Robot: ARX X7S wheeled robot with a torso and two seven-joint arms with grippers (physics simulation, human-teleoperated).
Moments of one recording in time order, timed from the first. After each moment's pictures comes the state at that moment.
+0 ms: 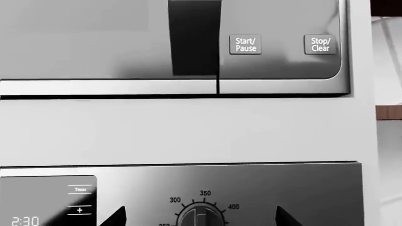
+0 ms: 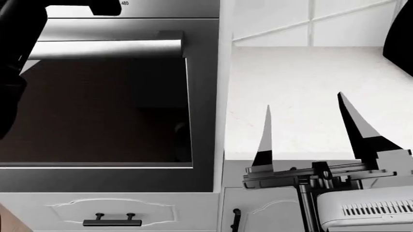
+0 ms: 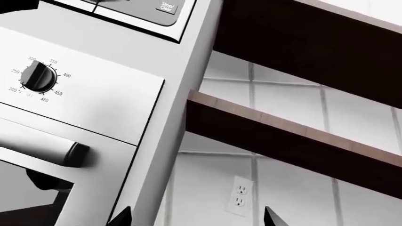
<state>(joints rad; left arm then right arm) -1.34 -0.54 0.12 0.52 -1.45 -1.16 -1.01 0.08 0.25 -0.27 -0.95 -0.24 0.41 0.15</state>
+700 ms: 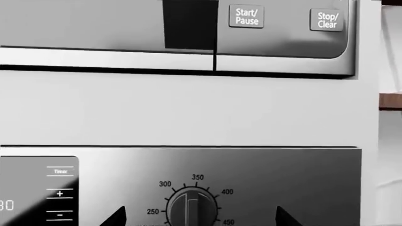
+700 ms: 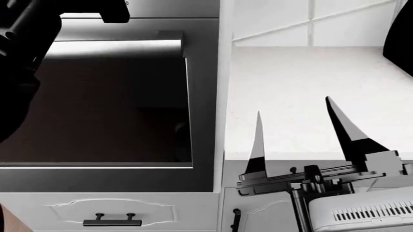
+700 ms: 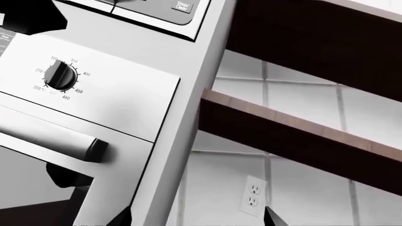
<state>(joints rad) -1.31 -0.54 0.14 0.47 -1.43 -1.12 -0.96 0.07 0.27 -0.29 -0.94 -0.22 0.39 0.15</state>
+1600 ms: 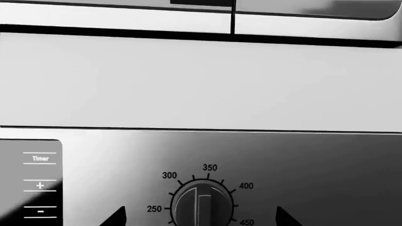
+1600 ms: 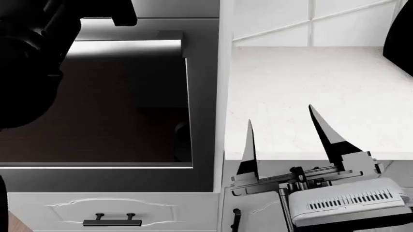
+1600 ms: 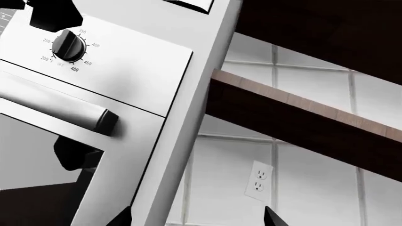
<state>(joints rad) -1.26 -0.53 0.24 0.34 -1.18 -0.99 -0.75 0.06 0.29 -0.33 -0.83 -0.22 0.33 0.18</state>
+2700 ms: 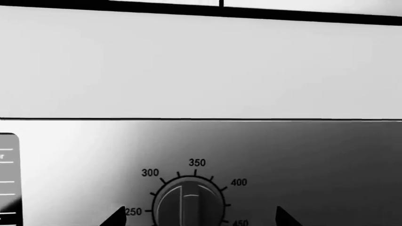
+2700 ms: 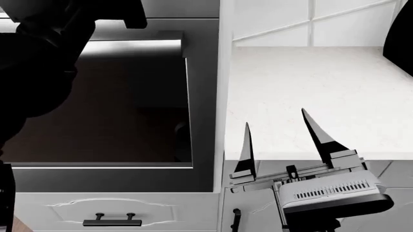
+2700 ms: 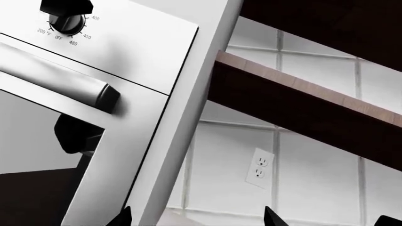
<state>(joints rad) -1.26 -0.51 0.31 0.24 -1.08 -0.91 -0.63 0.08 0.30 -0.34 -0.75 -0.21 0.32 0.21</state>
